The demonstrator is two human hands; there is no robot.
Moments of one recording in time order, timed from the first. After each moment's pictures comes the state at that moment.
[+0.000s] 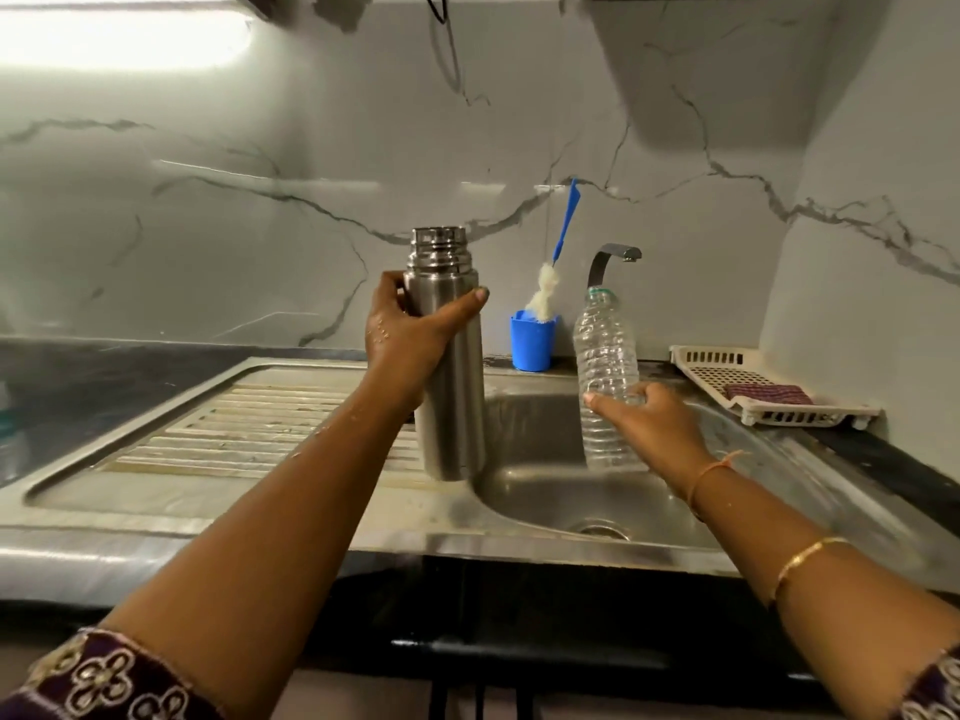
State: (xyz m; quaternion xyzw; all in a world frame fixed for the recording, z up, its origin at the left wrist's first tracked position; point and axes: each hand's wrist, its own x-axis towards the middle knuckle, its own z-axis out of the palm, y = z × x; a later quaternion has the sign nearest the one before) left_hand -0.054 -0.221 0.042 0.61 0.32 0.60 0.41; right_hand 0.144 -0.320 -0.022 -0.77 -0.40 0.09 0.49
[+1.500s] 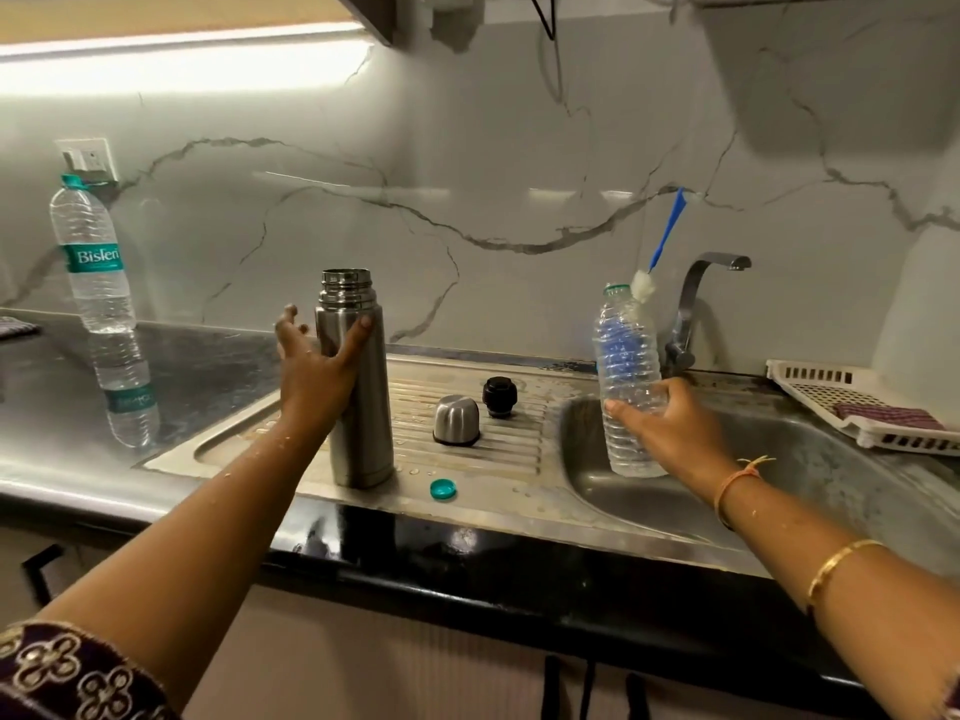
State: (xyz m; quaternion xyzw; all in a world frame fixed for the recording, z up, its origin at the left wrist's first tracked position) left_hand -0.227 -0.154 -0.006 0.58 0.45 0.63 0.25; right_hand 0.076 -0.285 -0.028 -0.73 -0.48 0.08 0.48
